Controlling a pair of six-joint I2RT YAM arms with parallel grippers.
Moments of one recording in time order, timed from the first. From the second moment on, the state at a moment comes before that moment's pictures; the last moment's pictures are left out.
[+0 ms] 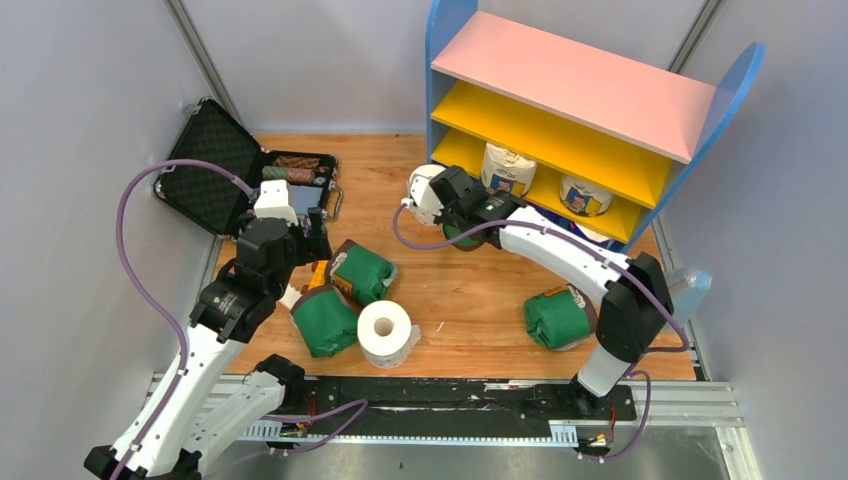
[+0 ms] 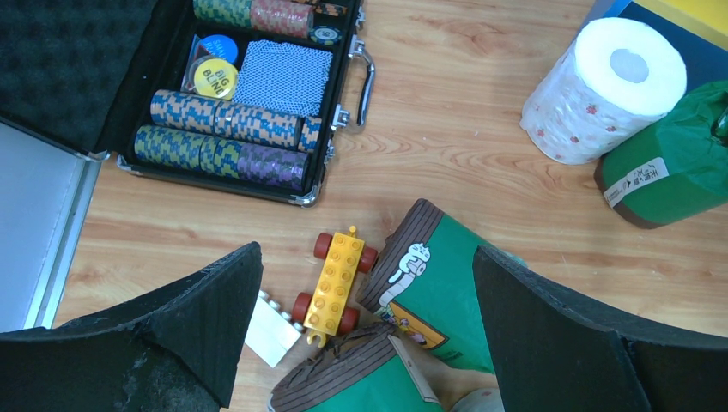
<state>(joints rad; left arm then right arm) -0.45 0.71 0.93 -0.63 -0.44 -0.27 0.79 1.66 1.46 -0.62 0.42 -0.64</state>
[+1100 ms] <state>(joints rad) -0.45 0.71 0.93 -0.63 -0.44 -0.27 0.71 1.89 1.53 -0.58 0.74 -0.70</state>
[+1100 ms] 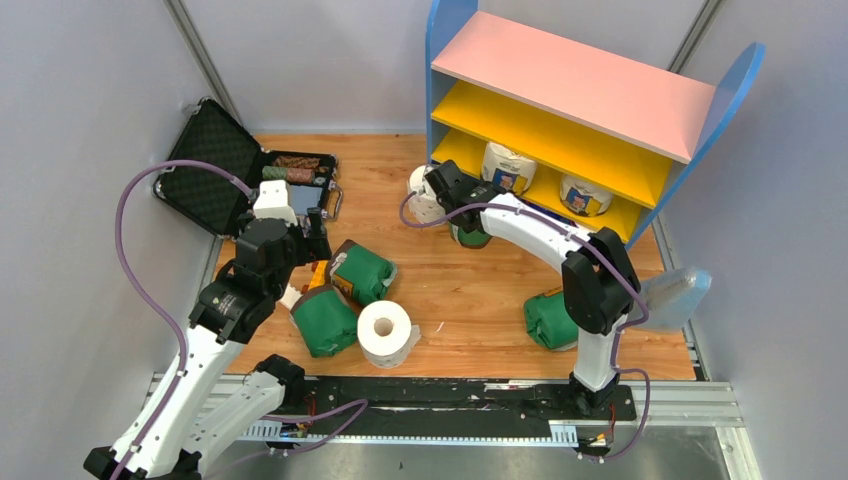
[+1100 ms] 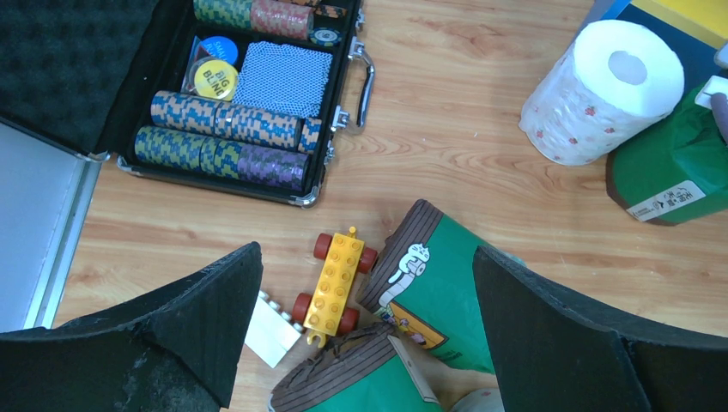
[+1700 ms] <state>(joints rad) -0.45 0.71 0.93 -0.63 -0.44 -0.27 0.66 1.95 1.55 -0.50 0.76 -0.74</state>
